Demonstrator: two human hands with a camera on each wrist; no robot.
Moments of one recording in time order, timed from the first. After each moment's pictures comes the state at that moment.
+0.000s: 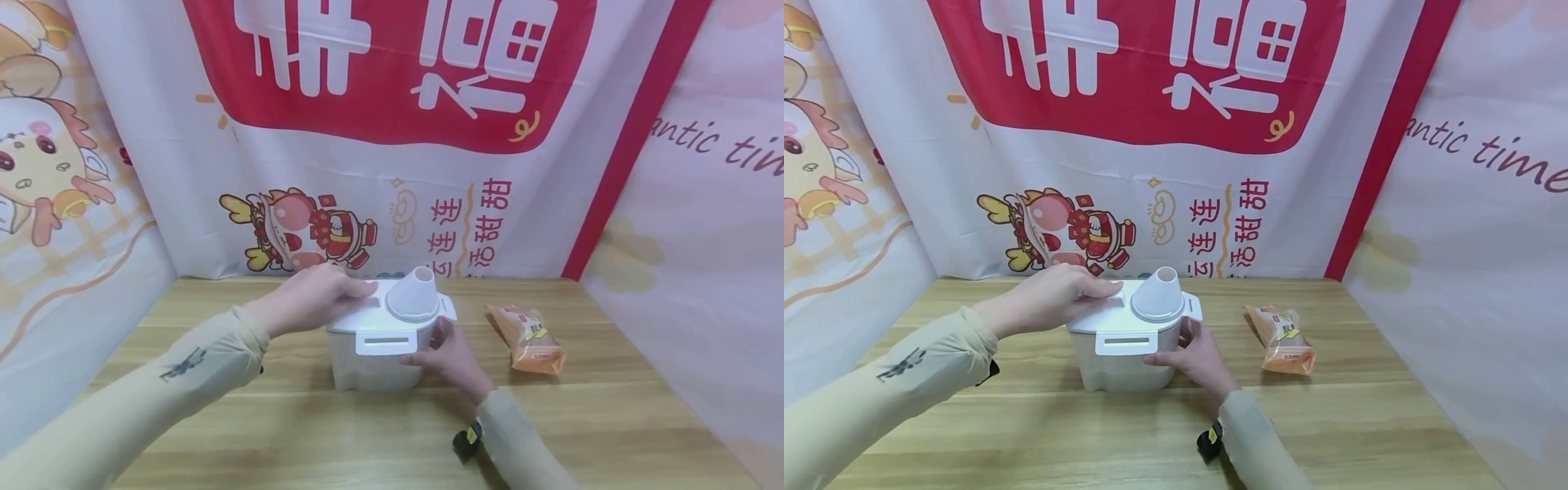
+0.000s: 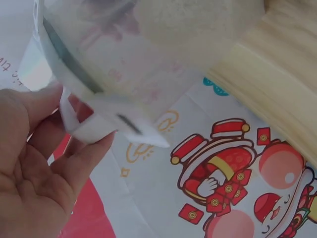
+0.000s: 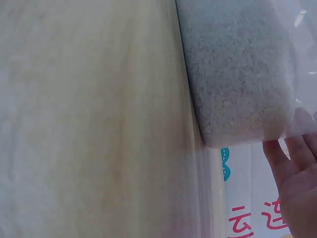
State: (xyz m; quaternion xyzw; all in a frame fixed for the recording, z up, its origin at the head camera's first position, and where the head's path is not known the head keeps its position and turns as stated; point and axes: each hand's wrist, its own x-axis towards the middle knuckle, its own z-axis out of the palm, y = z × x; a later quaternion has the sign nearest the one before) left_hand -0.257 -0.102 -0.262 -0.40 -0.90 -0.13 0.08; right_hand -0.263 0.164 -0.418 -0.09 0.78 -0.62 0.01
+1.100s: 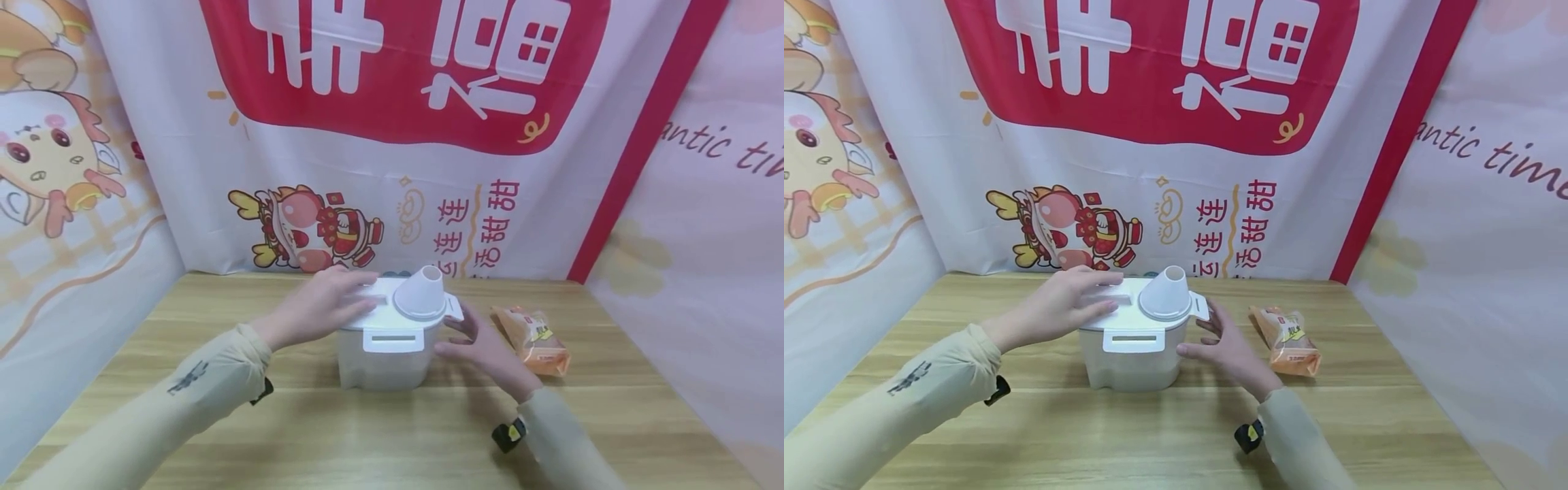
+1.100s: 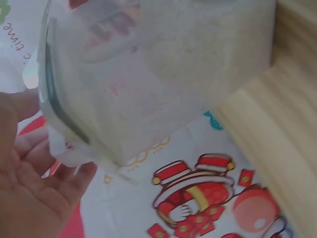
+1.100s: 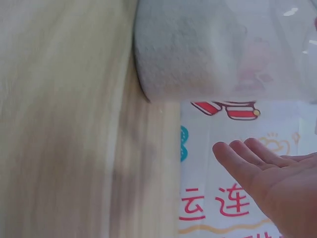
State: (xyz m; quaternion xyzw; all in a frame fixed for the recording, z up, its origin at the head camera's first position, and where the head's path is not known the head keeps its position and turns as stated) left_hand -0.251 -0.114 -0.290 -0.36 -0.89 -0.25 0.13; right_hand -0.250 0.202 -0.381 -0.14 0.79 -0.59 0.07
